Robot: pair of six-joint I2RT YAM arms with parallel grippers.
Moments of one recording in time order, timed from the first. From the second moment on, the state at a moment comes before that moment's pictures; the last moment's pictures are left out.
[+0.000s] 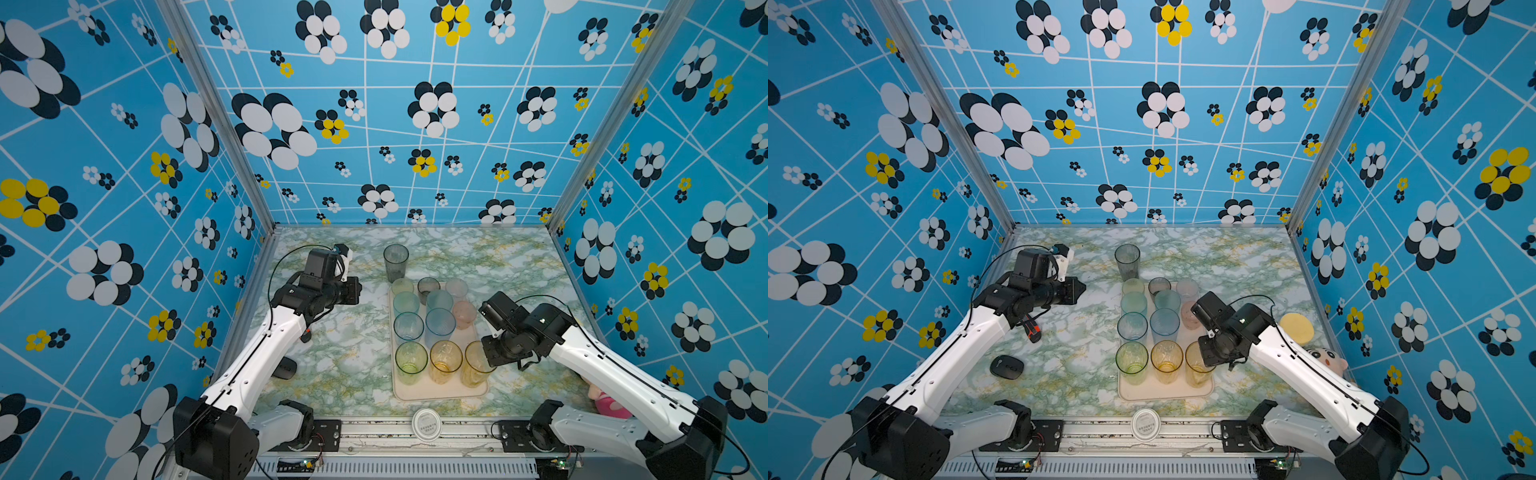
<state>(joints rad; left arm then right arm) -0.30 1.21 1.07 -0.64 0.23 -0.28 0.71 1.12 1.00 -1.26 0.10 0.45</state>
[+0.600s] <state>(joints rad) -0.30 1.20 1.07 -0.64 0.23 -0.28 0.72 1.11 0.97 -1.23 0.13 0.47</state>
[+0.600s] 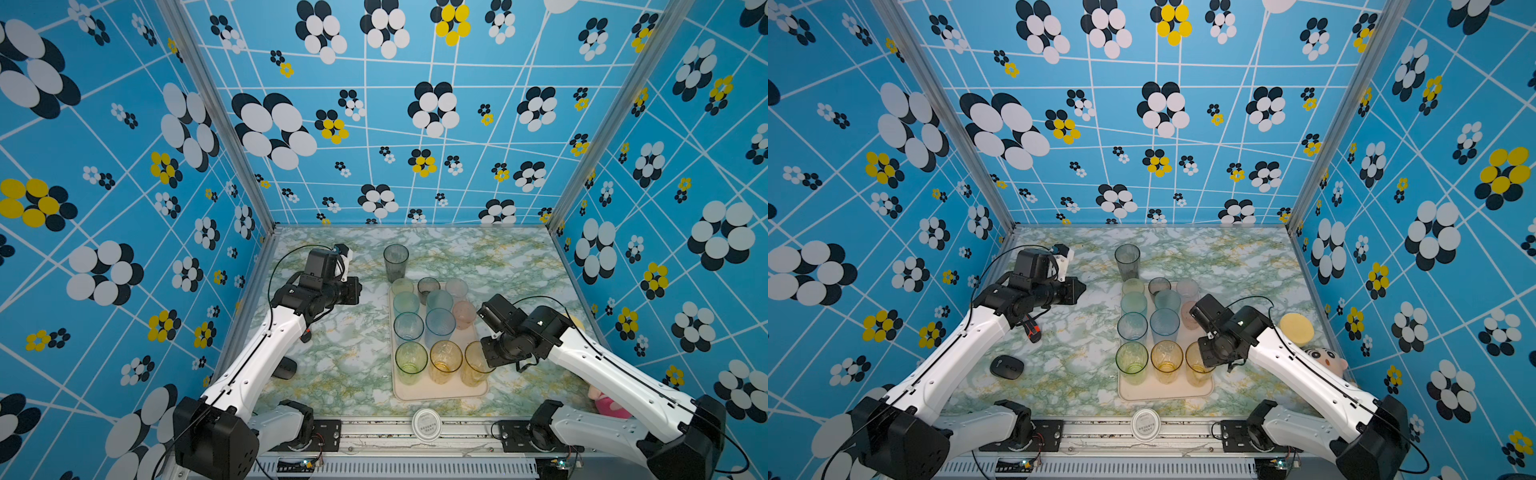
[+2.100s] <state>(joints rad) -0.30 1.19 1.05 -0.64 0.23 -0.28 0.72 1.04 0.99 -1.21 0.16 0.49</state>
